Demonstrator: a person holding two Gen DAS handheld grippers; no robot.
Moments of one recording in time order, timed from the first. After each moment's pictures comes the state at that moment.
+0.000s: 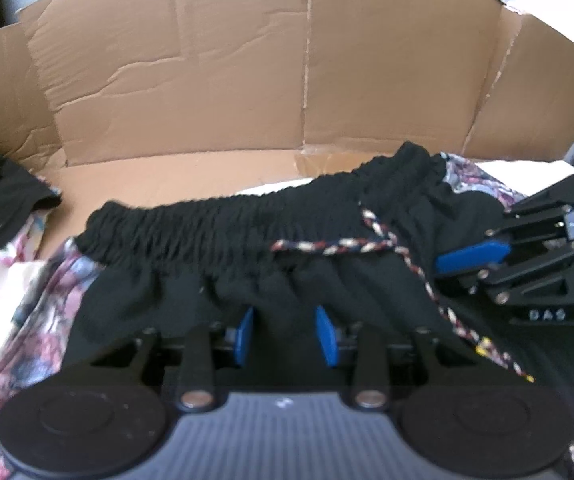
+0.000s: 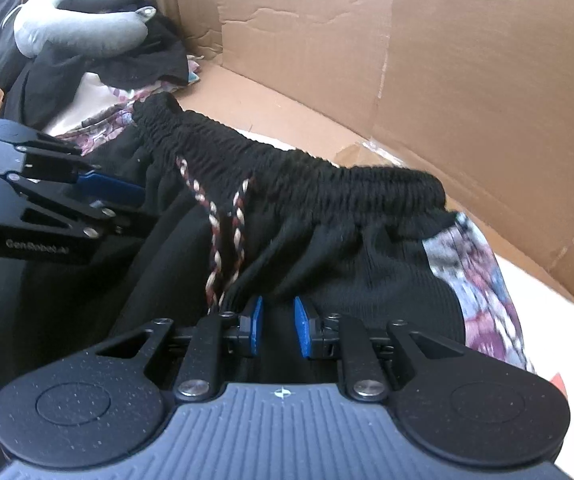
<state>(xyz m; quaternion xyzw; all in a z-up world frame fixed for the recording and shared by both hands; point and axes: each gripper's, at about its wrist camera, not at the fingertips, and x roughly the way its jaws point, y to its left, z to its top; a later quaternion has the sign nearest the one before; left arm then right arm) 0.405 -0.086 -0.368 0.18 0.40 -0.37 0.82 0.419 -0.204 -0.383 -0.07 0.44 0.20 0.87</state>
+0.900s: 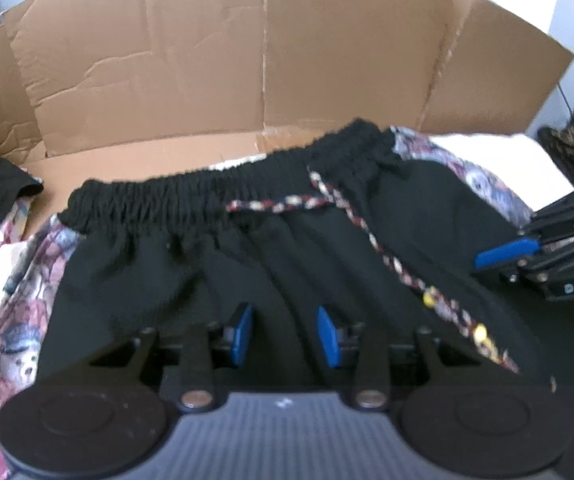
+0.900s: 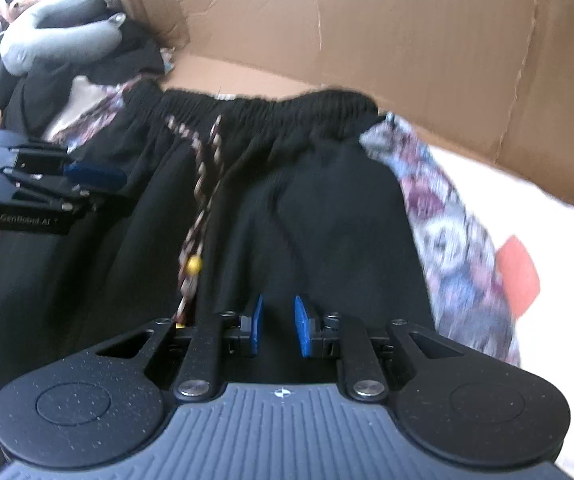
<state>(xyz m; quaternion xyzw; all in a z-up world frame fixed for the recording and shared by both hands) 0.374 -0.064 -0.360 0.19 0.42 -0.41 0.79 0.347 -0.249 -0.377 0.00 0.49 0.16 0.86</state>
